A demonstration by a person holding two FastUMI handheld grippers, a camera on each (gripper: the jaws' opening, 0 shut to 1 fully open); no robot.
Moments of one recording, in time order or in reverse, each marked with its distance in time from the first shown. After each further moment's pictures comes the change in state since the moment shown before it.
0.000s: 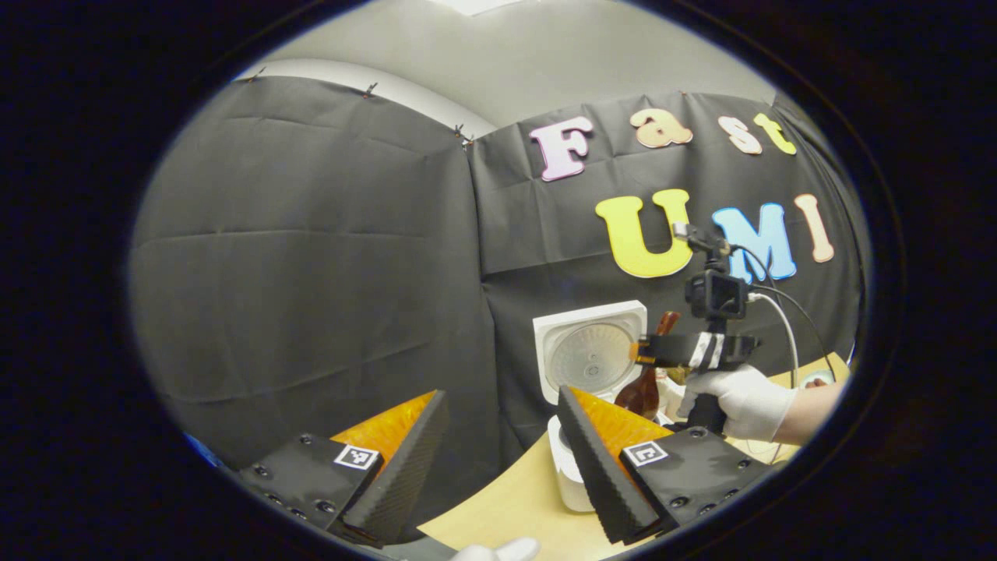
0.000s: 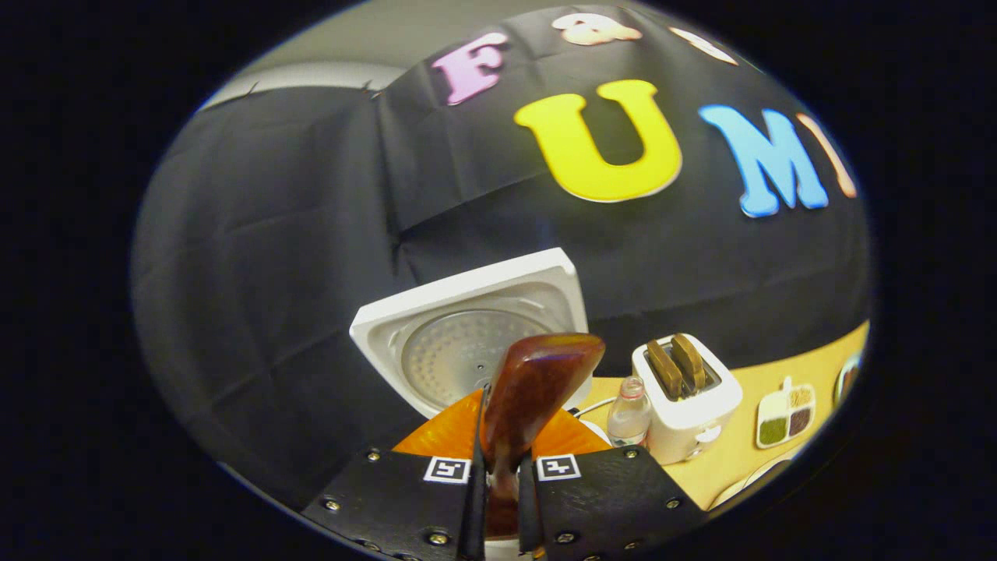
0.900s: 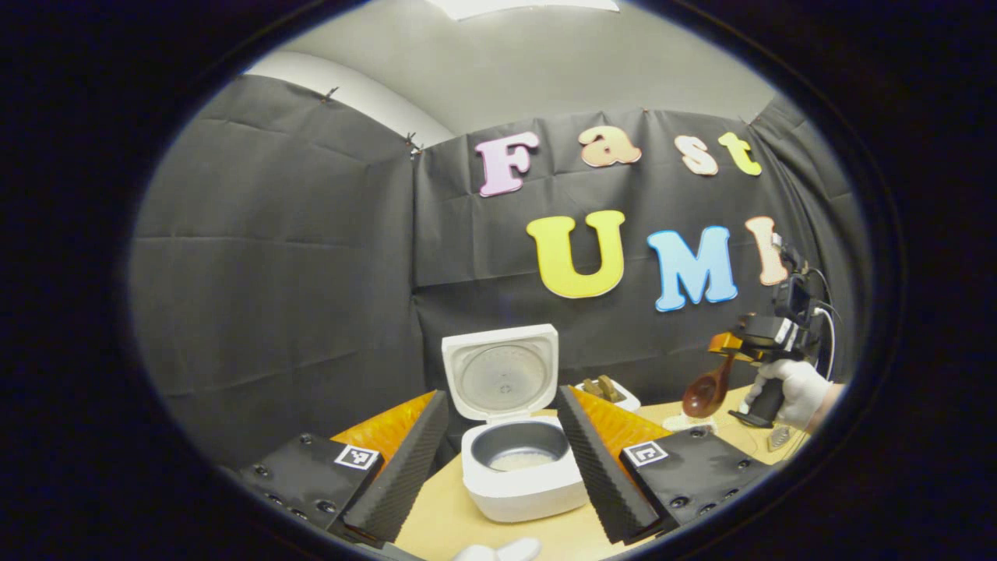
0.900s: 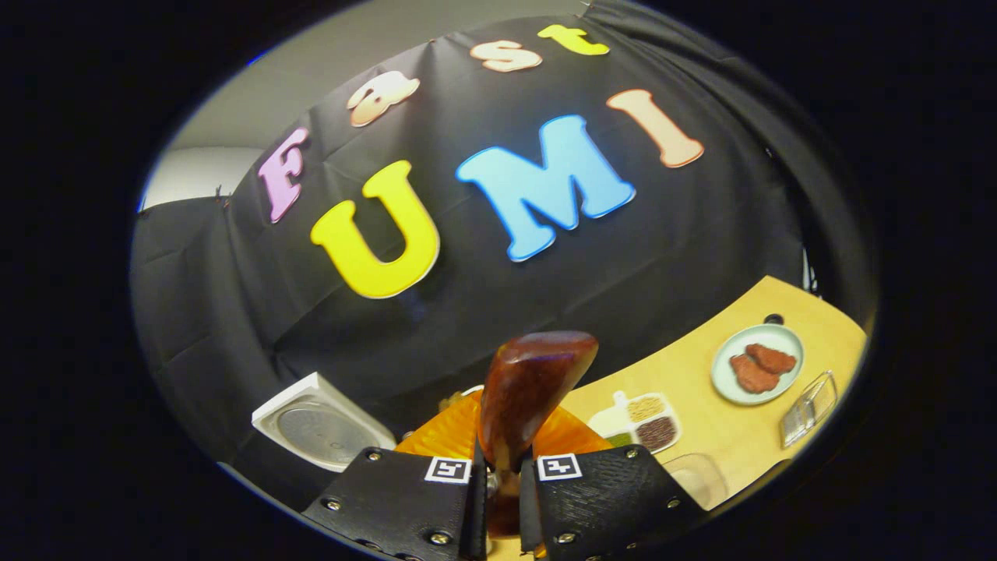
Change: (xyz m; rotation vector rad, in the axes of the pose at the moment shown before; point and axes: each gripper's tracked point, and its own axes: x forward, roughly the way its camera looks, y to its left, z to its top) left arm -0.026 -0.125 0.040 -0.045 -0.044 -0.228; right arm -0.181 -0.296 0.083 0.232 -0.216 -0.420
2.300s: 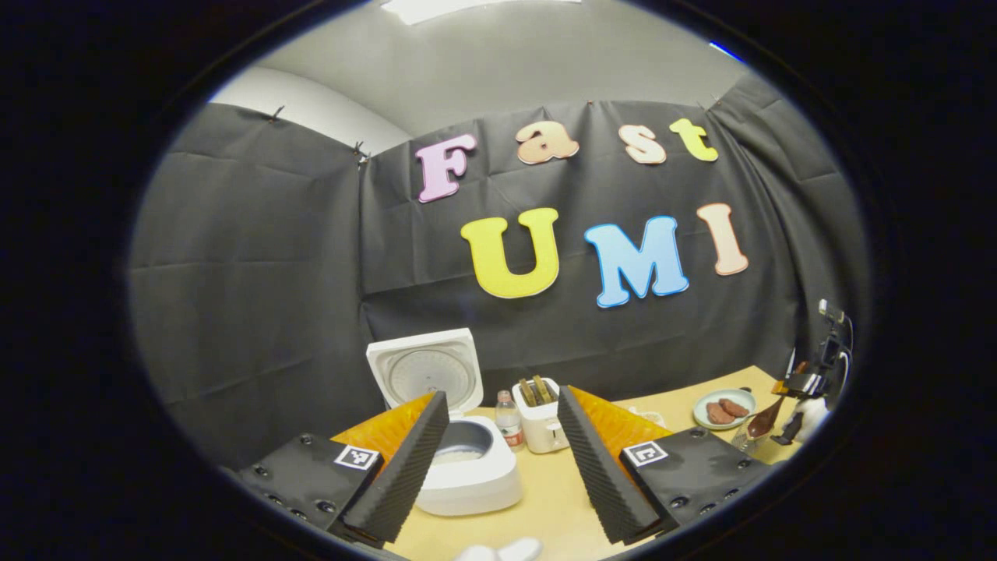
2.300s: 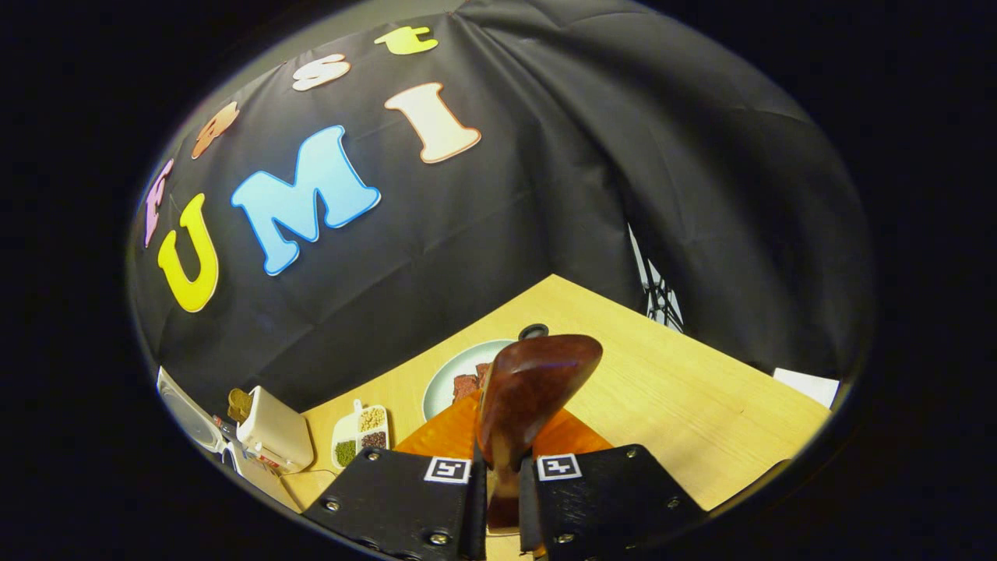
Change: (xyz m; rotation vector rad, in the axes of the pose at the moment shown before) left arm -0.018 -0.139 0.017 0.074 0.017 -0.085; right arm -0.047 -0.366 -0.016 0.061 0.070 -0.430
